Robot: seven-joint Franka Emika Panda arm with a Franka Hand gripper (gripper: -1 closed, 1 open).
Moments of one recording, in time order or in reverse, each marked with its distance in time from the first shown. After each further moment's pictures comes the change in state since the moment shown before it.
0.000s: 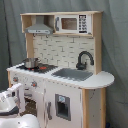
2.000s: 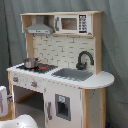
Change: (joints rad) arm 0.198 0.007 0.041 0.039 0.247 -0.194 -0.130
